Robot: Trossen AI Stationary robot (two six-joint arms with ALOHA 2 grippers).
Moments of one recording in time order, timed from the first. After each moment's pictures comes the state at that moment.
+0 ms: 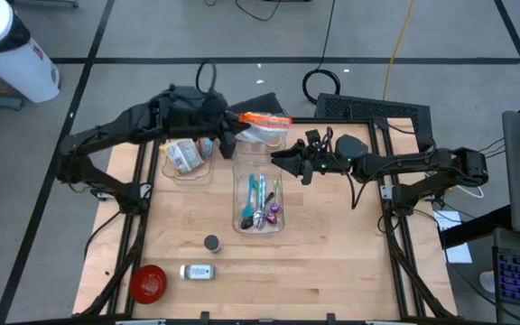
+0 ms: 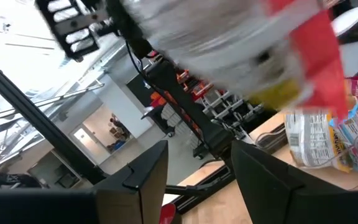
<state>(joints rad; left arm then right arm) 0.20 1.40 1.69 -0.65 -0.09 -0.29 -0.16 1.31 0.79 0.68 -0.13 0.71</state>
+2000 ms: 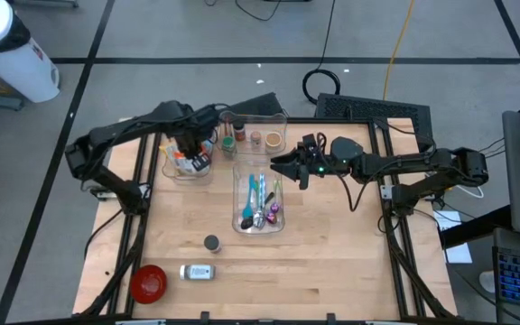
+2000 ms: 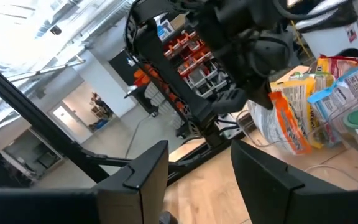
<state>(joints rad) 0.56 1.51 1.30 -1.35 -0.05 -0.11 -0.15 1.31 0.79 0.56 -0.13 0.65</state>
